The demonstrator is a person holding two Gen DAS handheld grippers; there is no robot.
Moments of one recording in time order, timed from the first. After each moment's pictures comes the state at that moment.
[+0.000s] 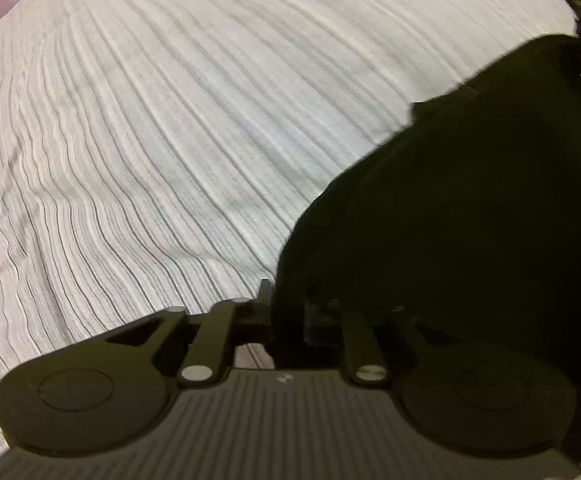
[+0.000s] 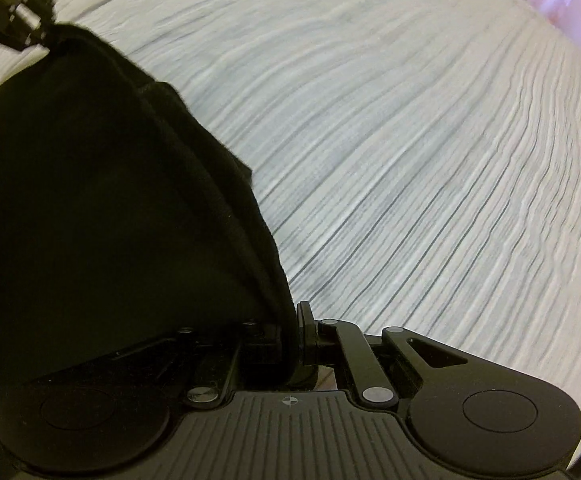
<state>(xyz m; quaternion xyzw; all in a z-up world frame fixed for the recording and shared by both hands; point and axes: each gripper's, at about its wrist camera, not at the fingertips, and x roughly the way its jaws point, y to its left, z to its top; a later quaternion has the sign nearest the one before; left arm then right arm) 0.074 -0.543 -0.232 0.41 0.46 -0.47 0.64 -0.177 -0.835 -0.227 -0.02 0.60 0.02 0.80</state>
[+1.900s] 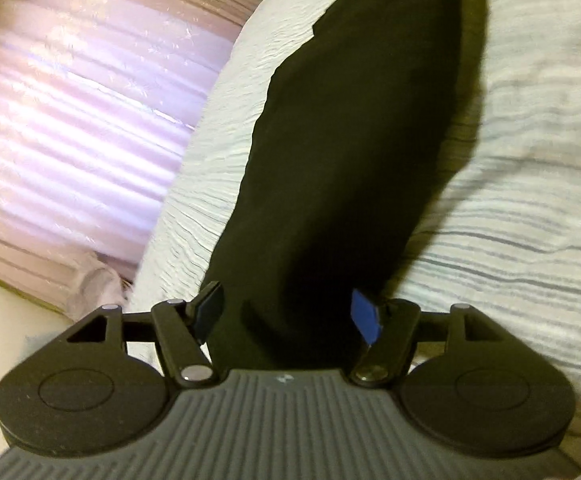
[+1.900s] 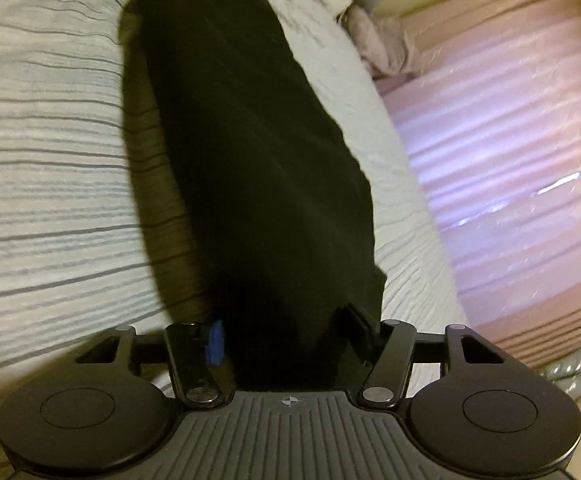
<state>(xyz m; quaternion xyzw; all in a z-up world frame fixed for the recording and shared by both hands) -0.265 -0.335 -0.308 0.58 -0.04 -0.42 0.69 -0.436 -0.555 -0.312 -0.46 0.35 -0.07 0.81</state>
